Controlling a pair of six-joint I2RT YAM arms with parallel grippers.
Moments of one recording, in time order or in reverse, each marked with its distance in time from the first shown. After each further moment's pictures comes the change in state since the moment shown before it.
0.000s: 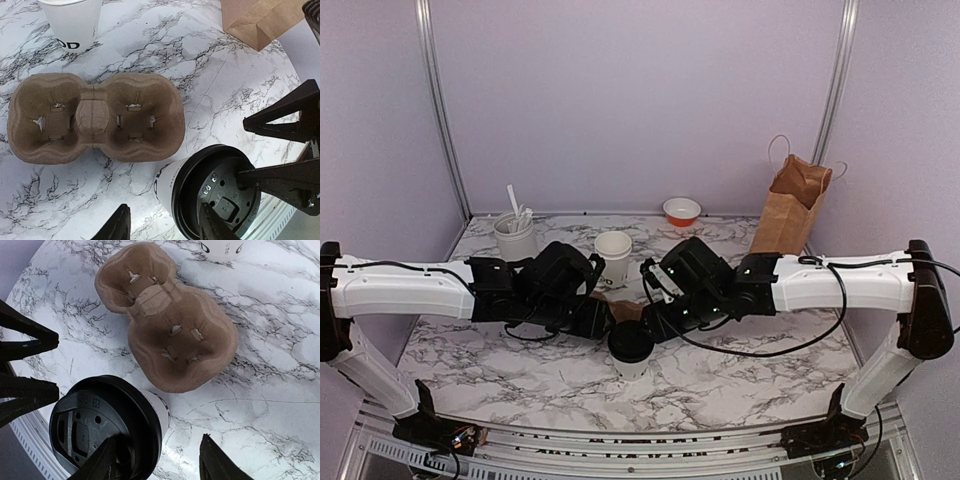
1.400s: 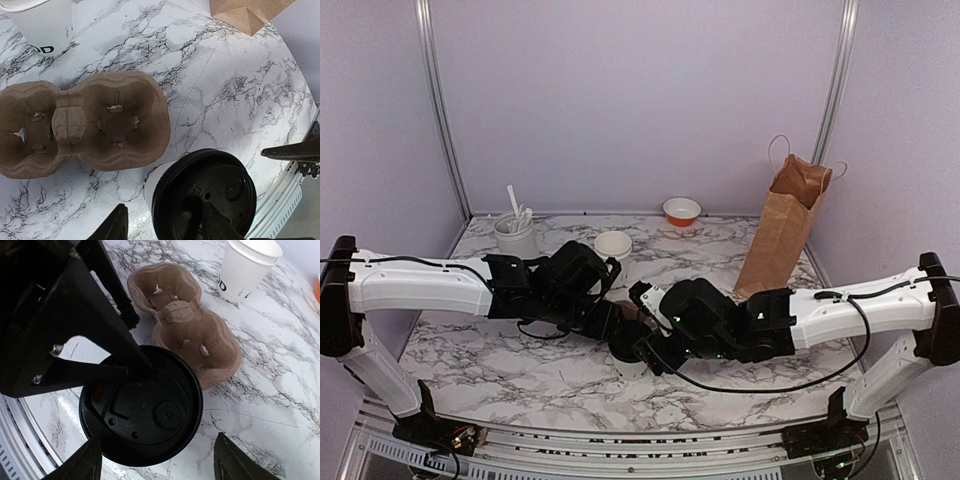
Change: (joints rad) left arm -0.004 0.088 0.067 -0.005 0.056 0.064; right arm 0.204 -0.108 -0.153 0.151 0.274 -0.175
